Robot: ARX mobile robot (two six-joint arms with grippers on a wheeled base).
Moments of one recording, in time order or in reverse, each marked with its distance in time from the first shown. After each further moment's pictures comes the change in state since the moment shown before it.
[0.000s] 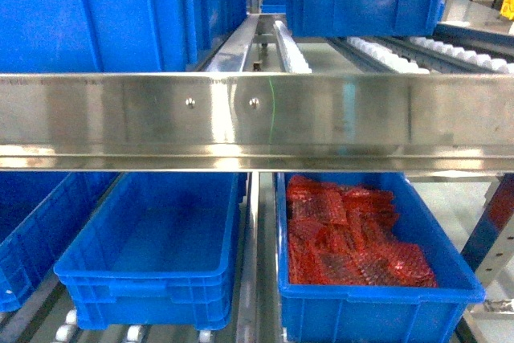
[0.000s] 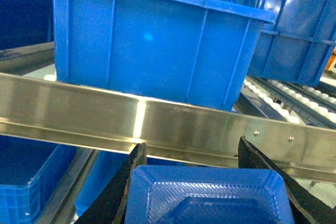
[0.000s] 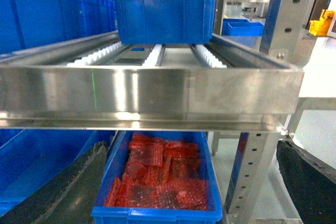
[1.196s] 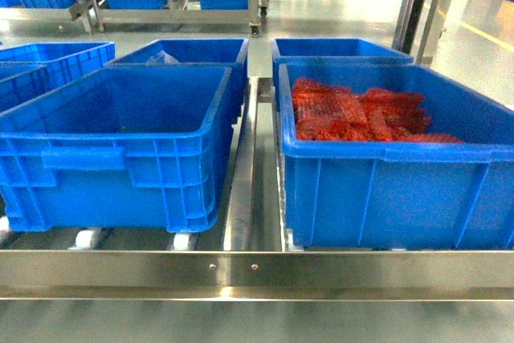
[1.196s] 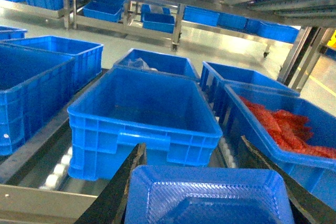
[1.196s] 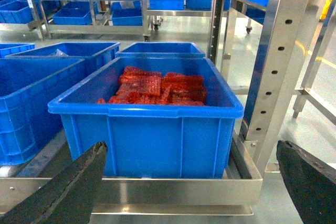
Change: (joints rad) left arm 0.000 0.000 0.000 -0.001 0.001 0.000; right arm 0.000 0.000 0.000 -0.001 0.002 0.000
